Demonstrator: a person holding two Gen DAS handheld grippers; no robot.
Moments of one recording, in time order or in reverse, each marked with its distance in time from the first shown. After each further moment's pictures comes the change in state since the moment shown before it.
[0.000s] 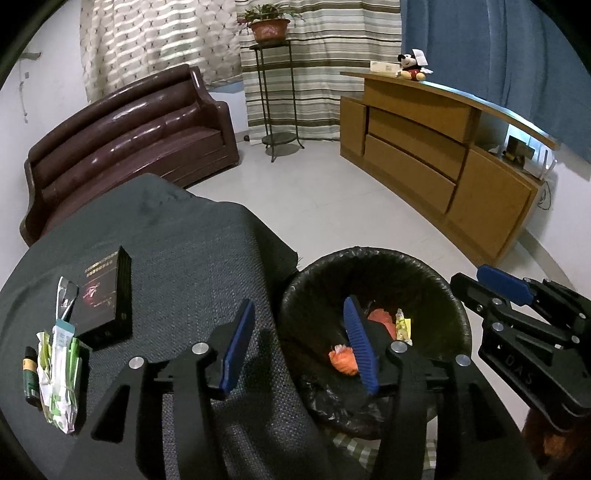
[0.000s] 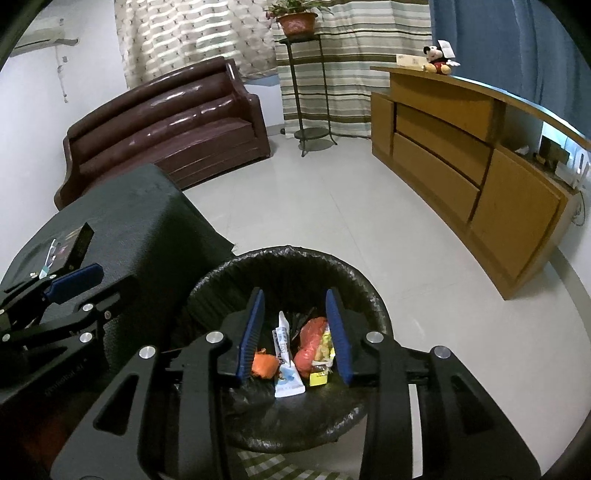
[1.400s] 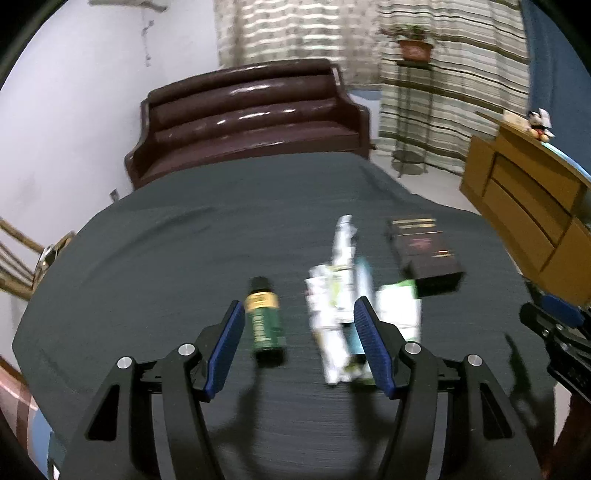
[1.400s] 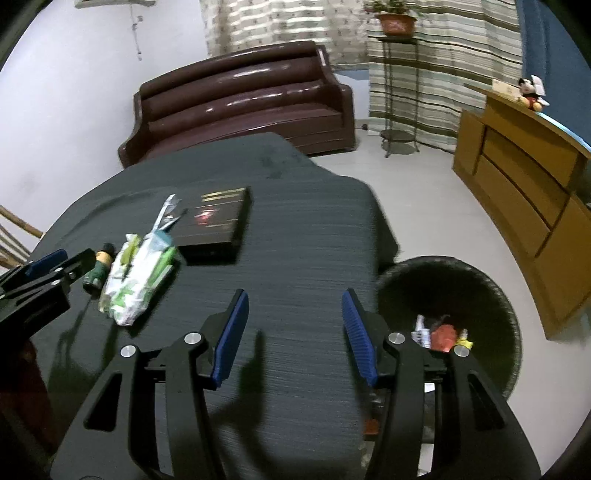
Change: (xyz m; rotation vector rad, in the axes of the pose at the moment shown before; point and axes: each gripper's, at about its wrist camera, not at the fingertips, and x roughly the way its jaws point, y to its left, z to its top) left arm -0.076 0.208 -0.073 -0.321 -0.020 0.341; right arm -0.013 0.179 -0.009 -0.211 0.048 0.212
